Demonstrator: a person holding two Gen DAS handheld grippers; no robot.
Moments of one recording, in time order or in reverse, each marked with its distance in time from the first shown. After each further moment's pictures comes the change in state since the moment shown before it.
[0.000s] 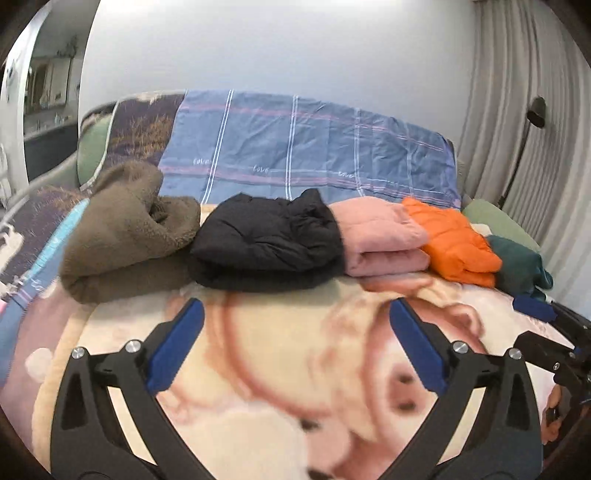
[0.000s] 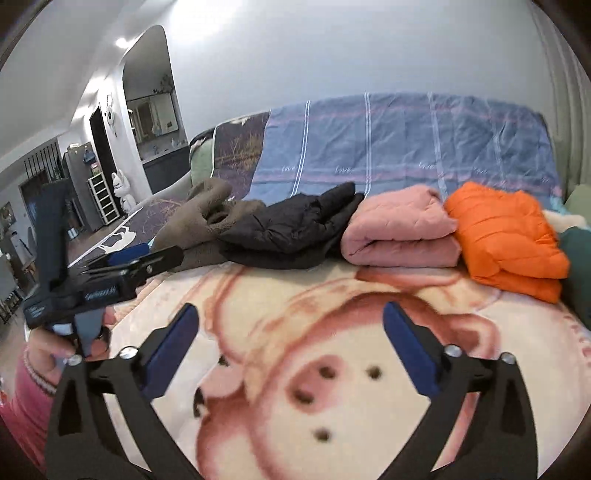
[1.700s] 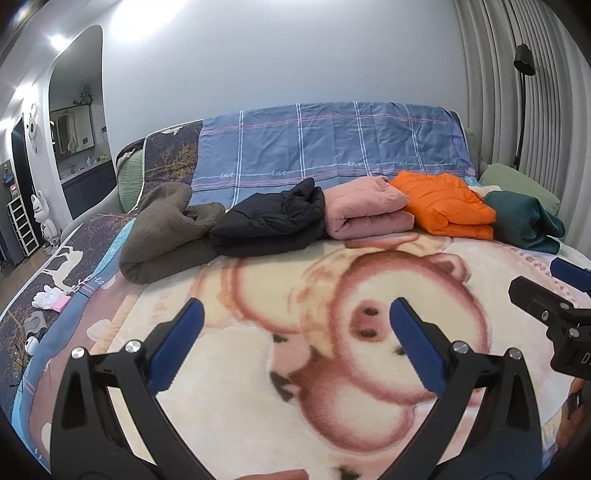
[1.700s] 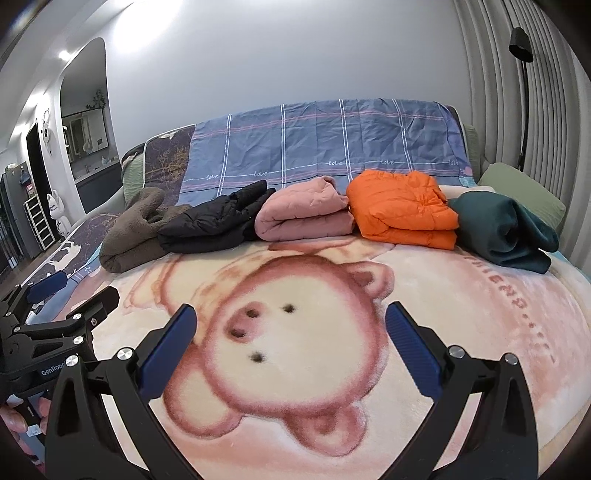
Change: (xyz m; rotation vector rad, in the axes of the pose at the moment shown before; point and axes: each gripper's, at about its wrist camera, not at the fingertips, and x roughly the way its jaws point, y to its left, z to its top) left arm -0.100 -0.112 -0.067 0.127 -0.006 0.211; right arm -0.091 -0.015 -0.058 0.107 -0.031 -0.291
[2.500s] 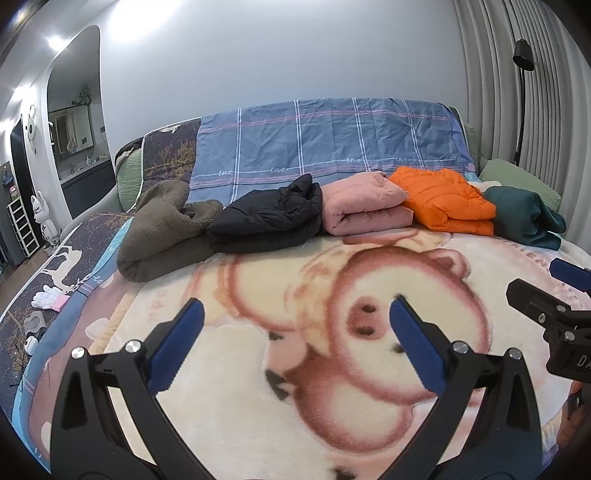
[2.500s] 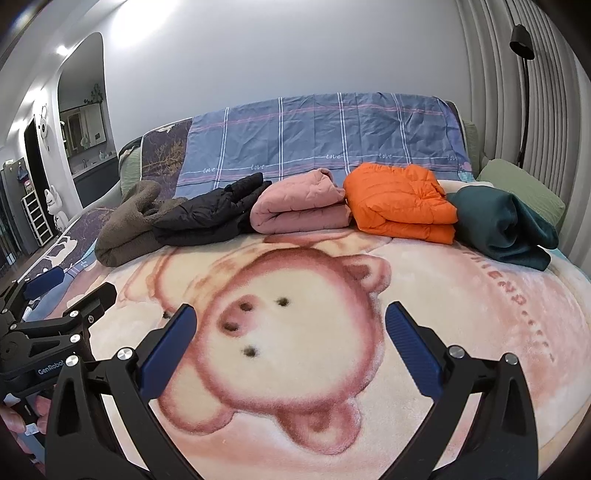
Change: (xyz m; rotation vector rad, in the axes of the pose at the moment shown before) left arm 0.004 -0.005 -0.004 0.008 0.009 0.002; right arm 0.008 -0.007 -0.003 -0.007 0.027 -0.005
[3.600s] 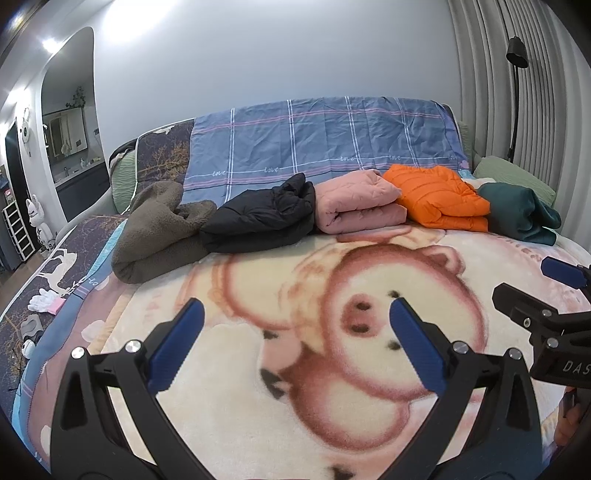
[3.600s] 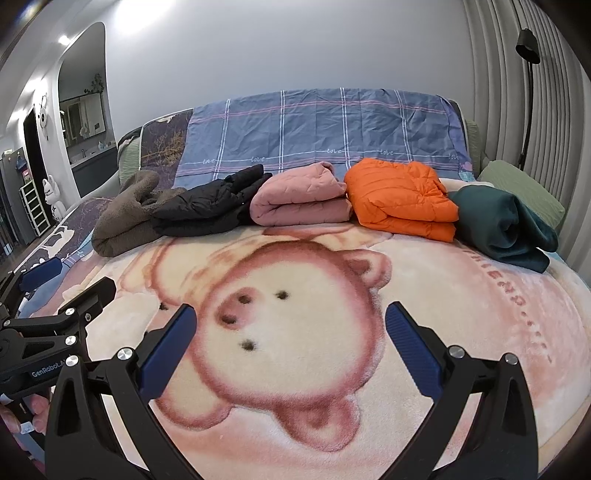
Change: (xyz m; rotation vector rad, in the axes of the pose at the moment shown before) left arm -0.002 -0.003 -0.002 0.015 0.000 -0.021; right arm 0.006 0.001 -0.001 -0.021 0.021 -0.007
